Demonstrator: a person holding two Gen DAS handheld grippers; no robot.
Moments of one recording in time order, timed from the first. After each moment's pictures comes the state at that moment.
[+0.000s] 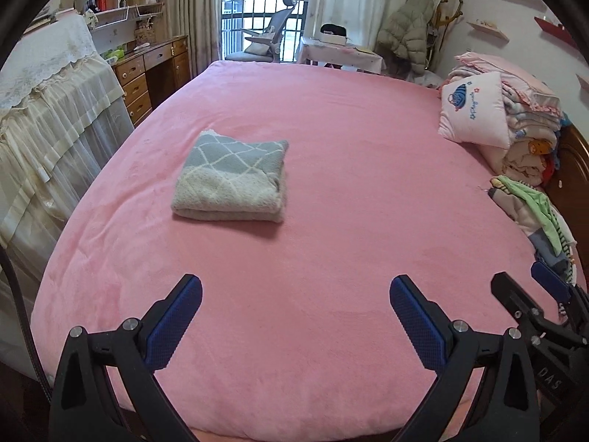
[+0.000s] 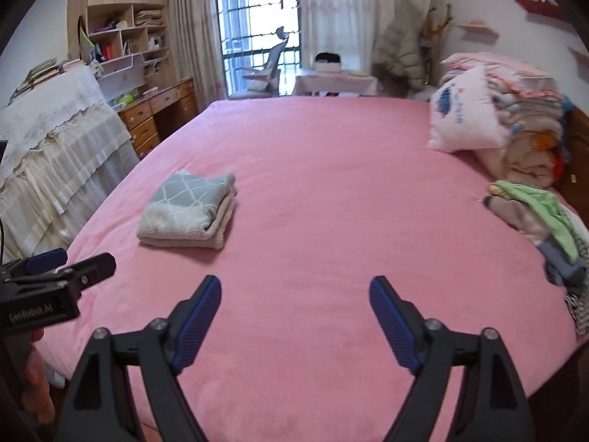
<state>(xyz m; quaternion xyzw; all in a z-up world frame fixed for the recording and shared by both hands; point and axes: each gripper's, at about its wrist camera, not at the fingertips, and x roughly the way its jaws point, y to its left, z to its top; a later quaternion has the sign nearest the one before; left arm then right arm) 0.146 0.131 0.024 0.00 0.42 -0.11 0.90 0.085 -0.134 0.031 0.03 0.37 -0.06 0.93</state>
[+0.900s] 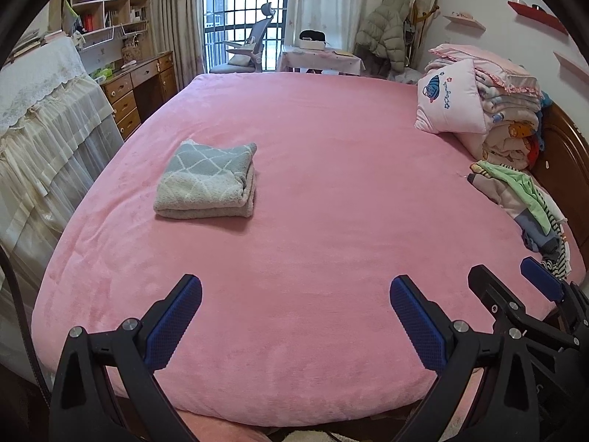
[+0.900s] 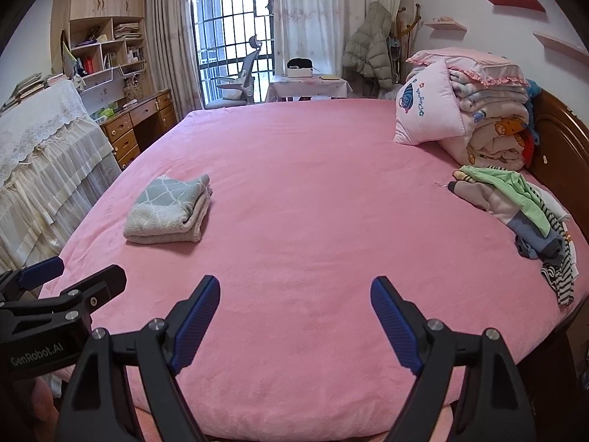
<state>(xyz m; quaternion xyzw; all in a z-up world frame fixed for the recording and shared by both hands) 0.085 0.082 0.038 0.03 0.41 -0.12 0.90 0.035 -0.162 0.036 0.06 0.36 -0.09 0.93</state>
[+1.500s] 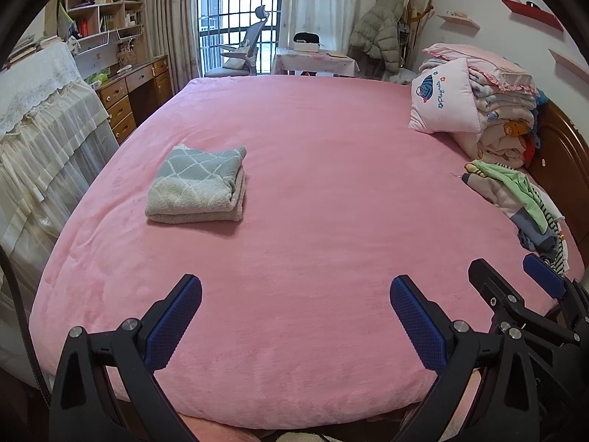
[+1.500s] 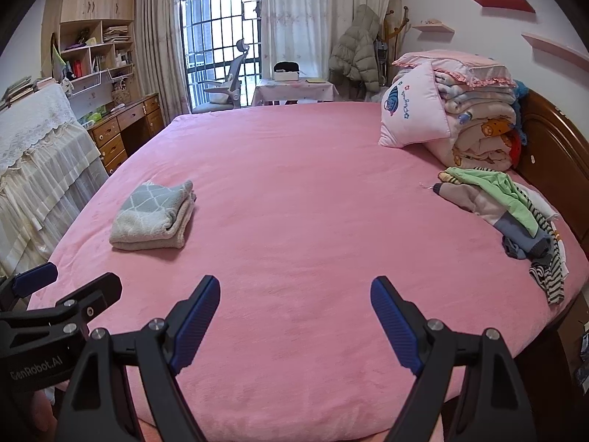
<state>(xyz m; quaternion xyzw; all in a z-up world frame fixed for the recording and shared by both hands) 0.087 0.065 0.038 0.03 0.40 -0.13 0.91 0.032 -0.179 0.040 0.05 0.36 -0.12 0.93</state>
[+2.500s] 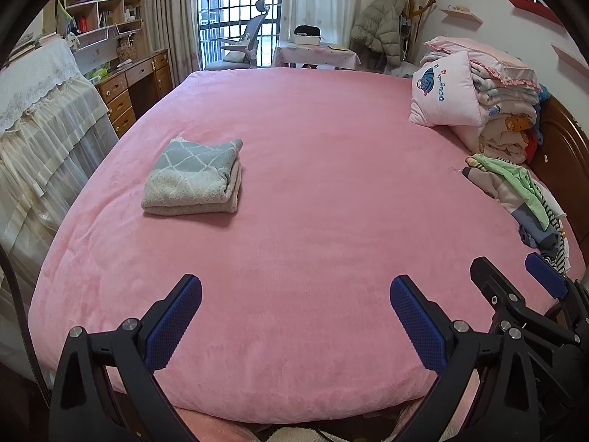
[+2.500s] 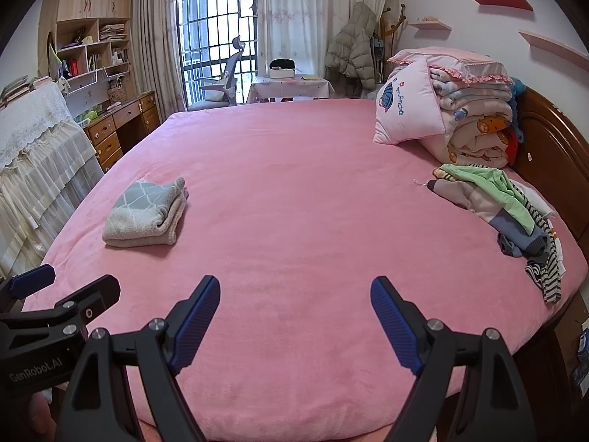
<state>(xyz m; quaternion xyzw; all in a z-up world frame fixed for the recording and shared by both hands) 0.083 0.054 0.034 0.03 0.41 -0.13 0.90 0.028 -0.195 0.037 0.05 0.36 -0.12 0.92</state>
